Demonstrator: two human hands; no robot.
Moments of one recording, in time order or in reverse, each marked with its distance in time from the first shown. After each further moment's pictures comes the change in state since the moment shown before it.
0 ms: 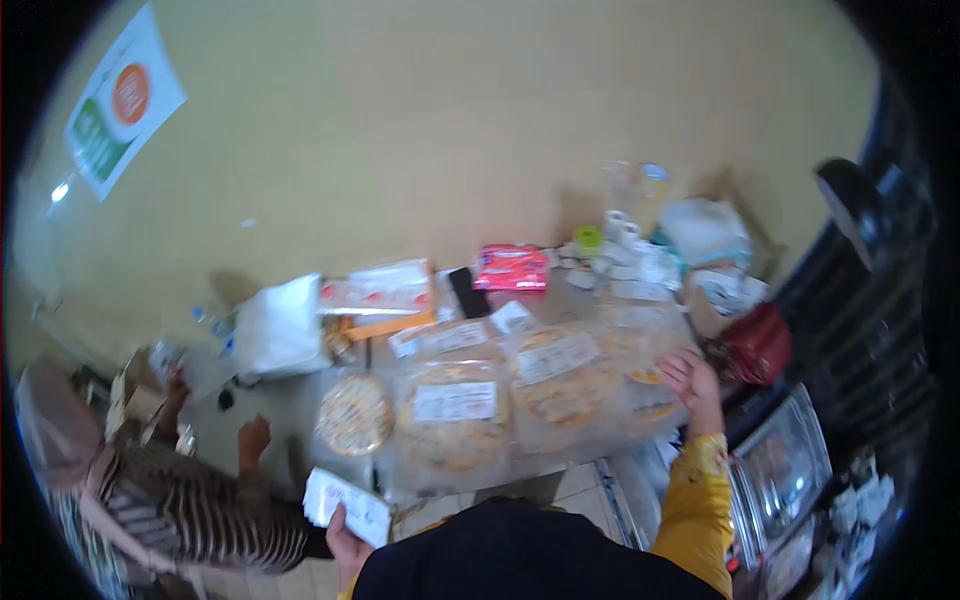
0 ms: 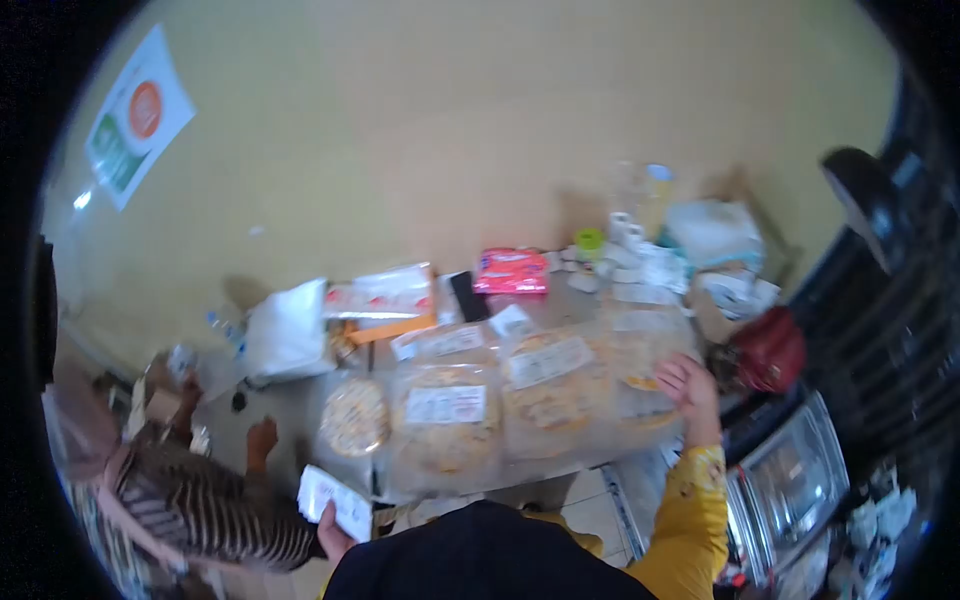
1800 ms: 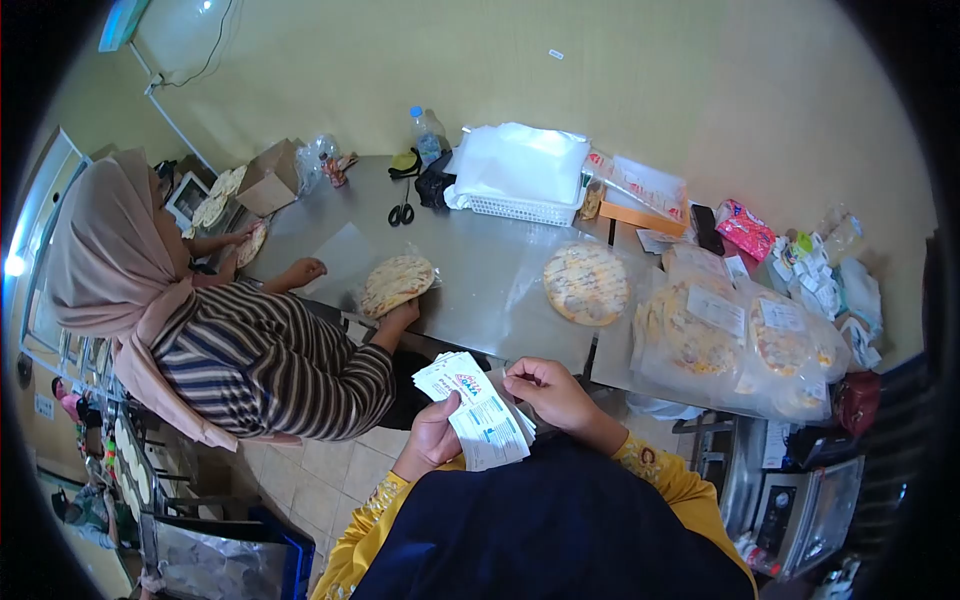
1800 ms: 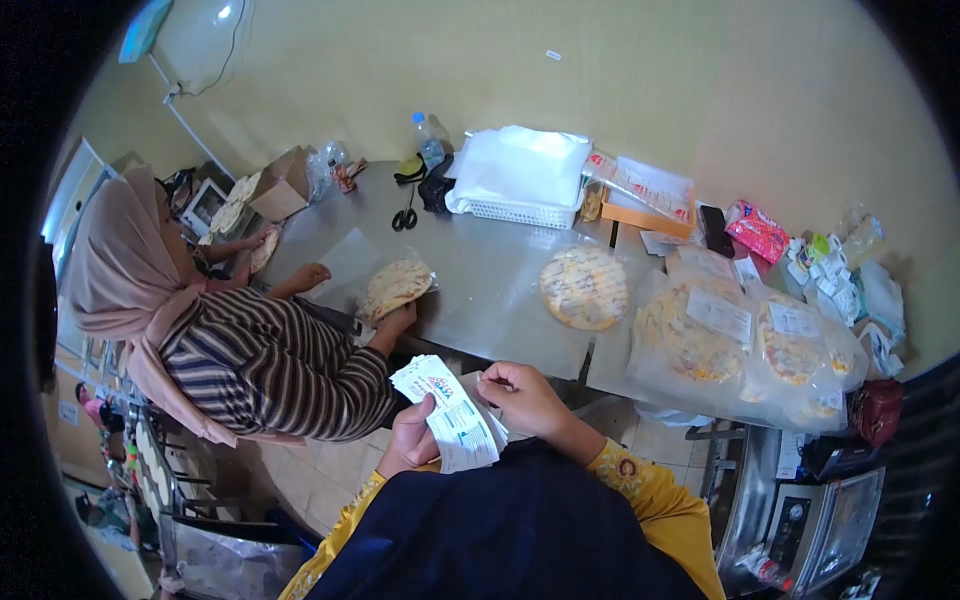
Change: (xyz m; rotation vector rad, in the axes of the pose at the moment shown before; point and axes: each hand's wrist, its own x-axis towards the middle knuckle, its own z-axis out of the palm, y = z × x) left_hand 0.032 0.219 -0.173 -0.265 -0.325 -0.399; right_hand -0.344 0.361 0.485 -0.627 -1.185 0.134
